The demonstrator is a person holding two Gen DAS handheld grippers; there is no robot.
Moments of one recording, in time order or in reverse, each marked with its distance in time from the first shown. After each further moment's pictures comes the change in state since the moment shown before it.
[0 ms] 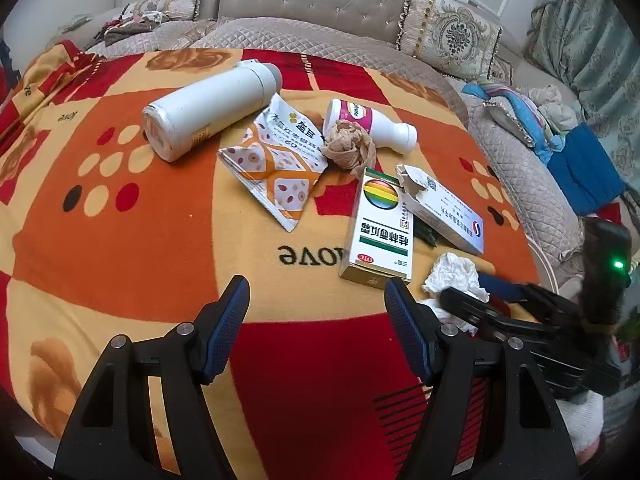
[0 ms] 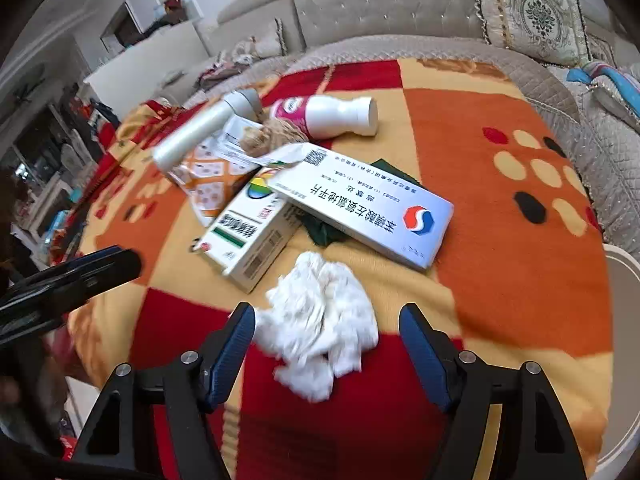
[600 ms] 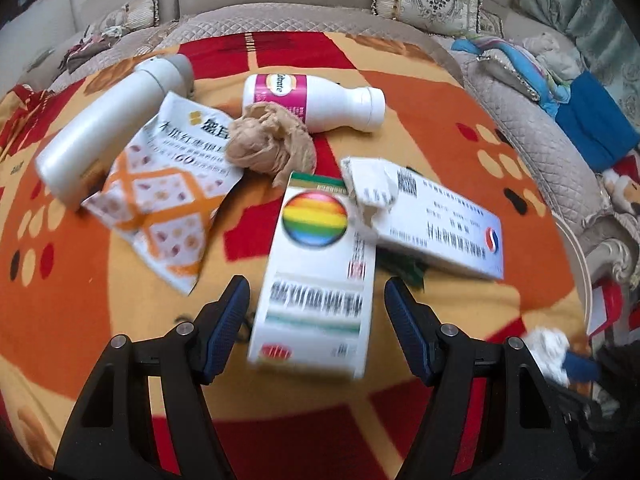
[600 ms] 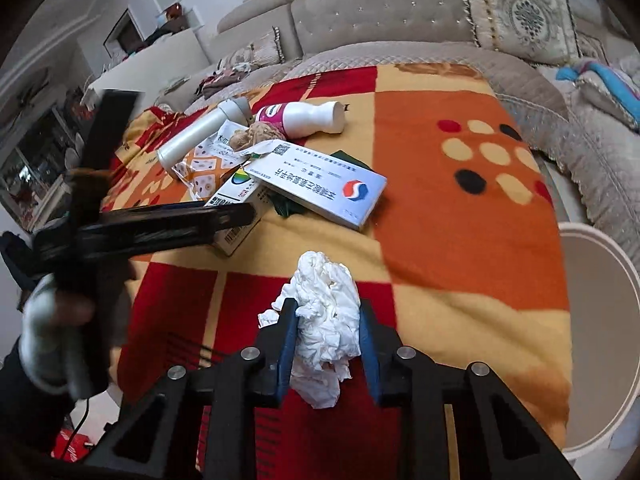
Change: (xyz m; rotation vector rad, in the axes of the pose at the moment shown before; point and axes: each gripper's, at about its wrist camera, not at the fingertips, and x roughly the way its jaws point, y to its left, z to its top) left arm 0.088 -0.065 0.036 0.138 0.077 0.055; right arm -0.049 -0.036 -0.031 0.012 -0.040 0.023
